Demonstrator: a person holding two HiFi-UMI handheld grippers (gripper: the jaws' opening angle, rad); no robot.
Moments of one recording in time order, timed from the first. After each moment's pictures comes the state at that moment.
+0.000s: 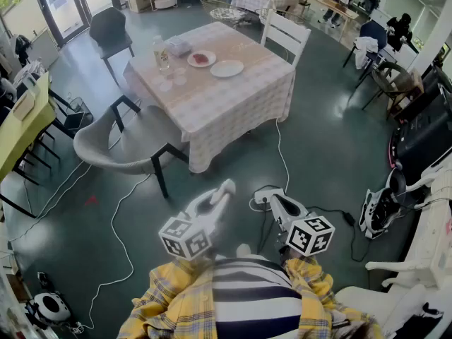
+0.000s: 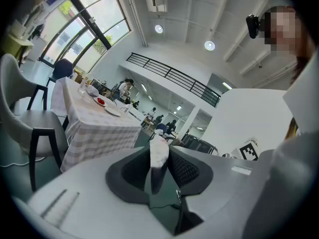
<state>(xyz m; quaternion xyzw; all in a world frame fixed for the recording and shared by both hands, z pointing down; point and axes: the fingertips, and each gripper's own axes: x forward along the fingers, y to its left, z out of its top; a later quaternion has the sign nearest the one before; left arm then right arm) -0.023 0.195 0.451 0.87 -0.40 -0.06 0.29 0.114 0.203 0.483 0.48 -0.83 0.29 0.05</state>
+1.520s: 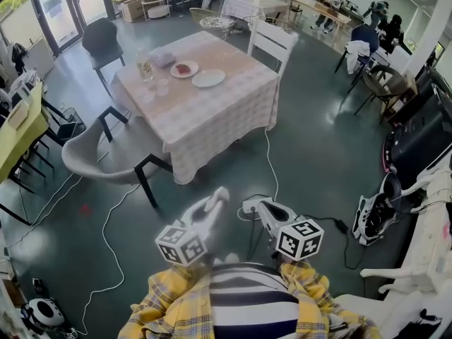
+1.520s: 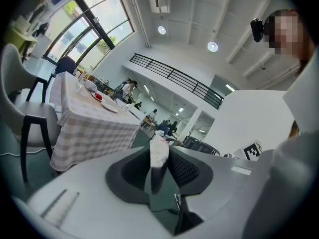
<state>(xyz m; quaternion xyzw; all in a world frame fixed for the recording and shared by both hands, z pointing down) 0.037 0.182 0.464 0.86 -0.41 -0.08 0.30 0.155 0.190 0.488 0.45 -0.85 0.28 0.07</state>
